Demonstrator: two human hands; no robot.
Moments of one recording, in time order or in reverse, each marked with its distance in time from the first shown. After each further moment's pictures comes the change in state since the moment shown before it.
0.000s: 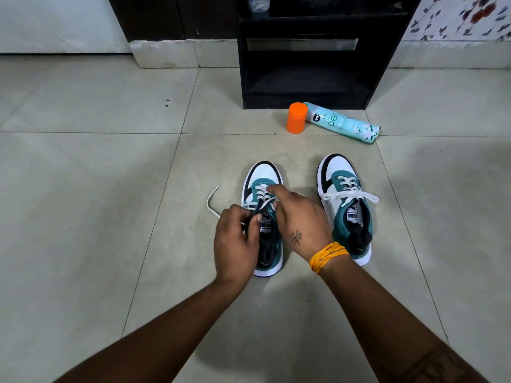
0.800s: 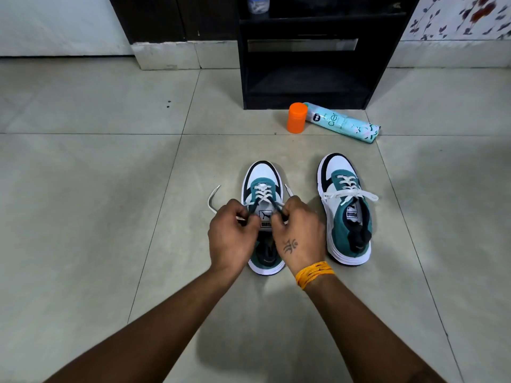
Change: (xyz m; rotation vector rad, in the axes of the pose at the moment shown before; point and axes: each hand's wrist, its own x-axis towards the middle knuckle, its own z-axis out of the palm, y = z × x) left_hand 0.019 0.020 -0.015 0.037 -0.076 -0.281; right_hand -0.023 -0.020 0.017 0.167 0.205 0.410
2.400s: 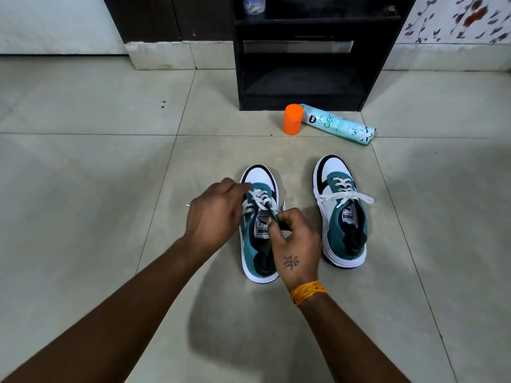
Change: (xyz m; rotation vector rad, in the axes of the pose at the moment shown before) left_hand 0.053 -0.008 -0.024 0.547 -0.010 0.726; right_hand -0.021 0.019 0.019 0.326 0.152 -0.004
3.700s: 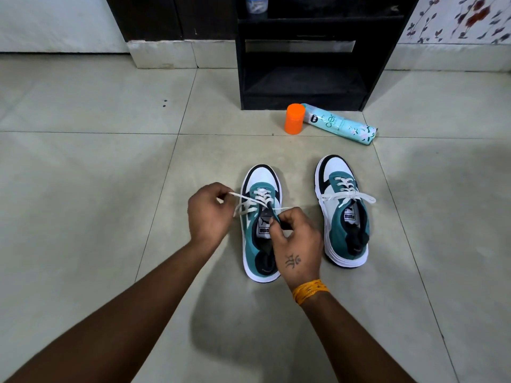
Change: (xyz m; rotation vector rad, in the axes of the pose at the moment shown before) left_hand 0.005 0.001 0.010 -0.486 0.116 -0.594; right_hand 0.001 -0.002 -0.003 -0.061 -0.018 0.004
